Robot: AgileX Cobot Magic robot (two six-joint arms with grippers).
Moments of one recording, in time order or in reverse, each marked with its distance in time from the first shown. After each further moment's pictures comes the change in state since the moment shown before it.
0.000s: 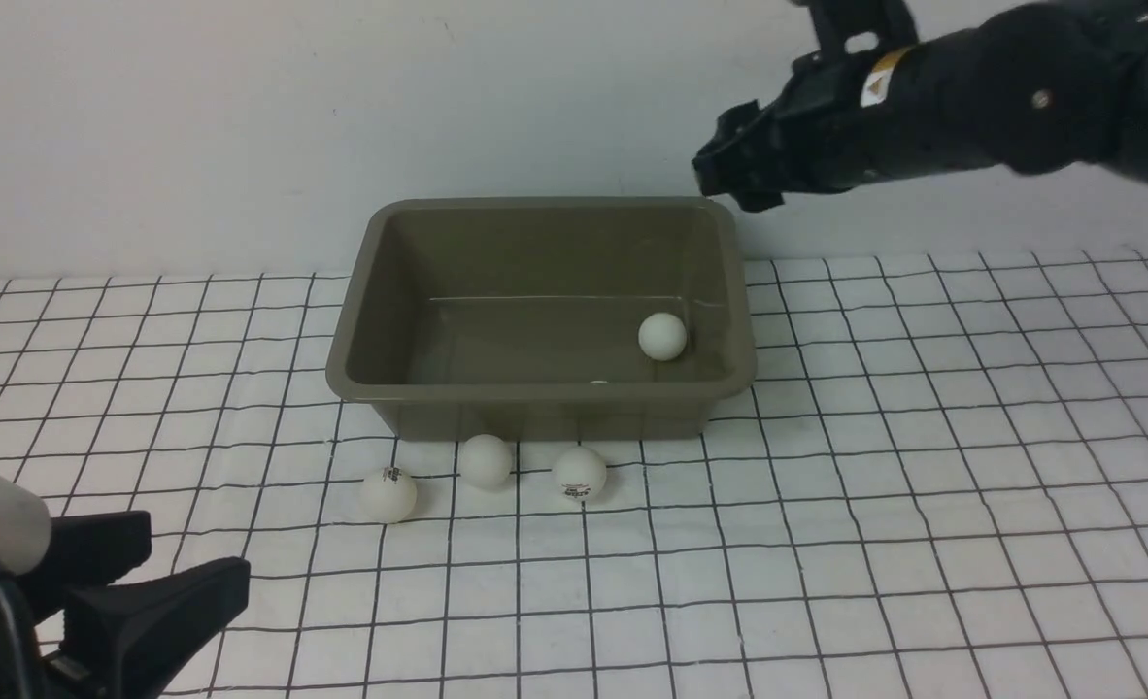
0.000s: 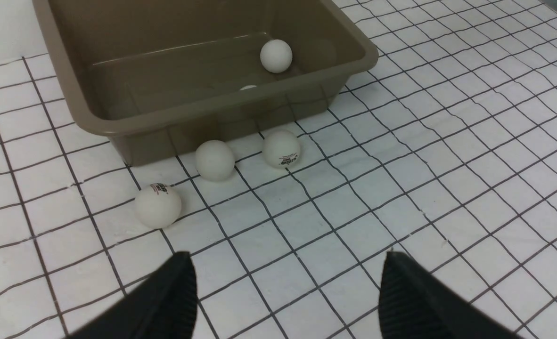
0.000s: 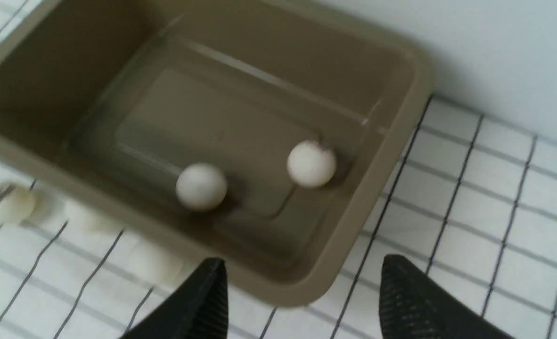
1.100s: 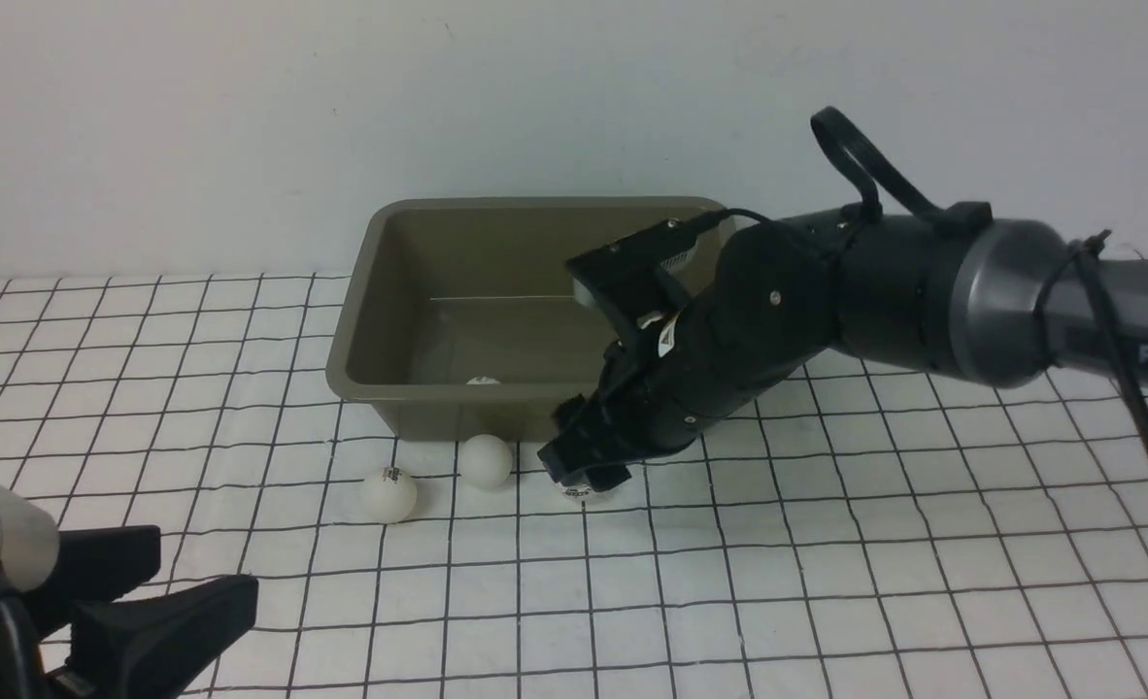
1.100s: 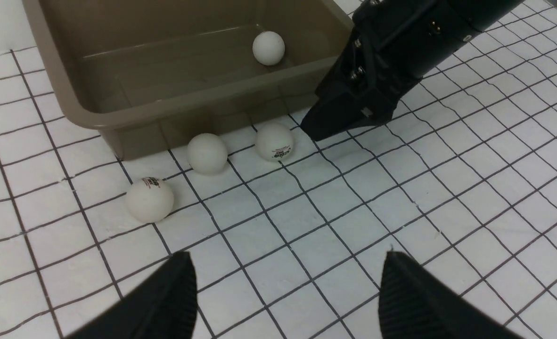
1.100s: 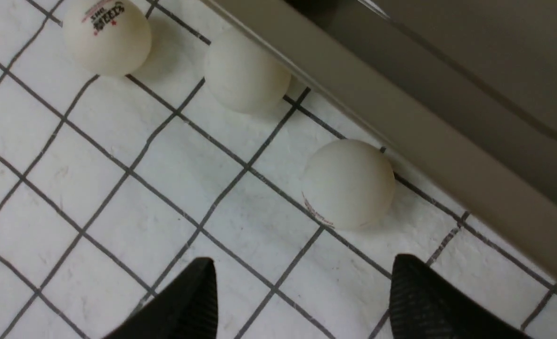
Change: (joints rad) right arm 0.217 0.273 0.060 0.134 -0.096 -0.076; left arm 0.000 0.000 0.000 0.001 0.020 0.003
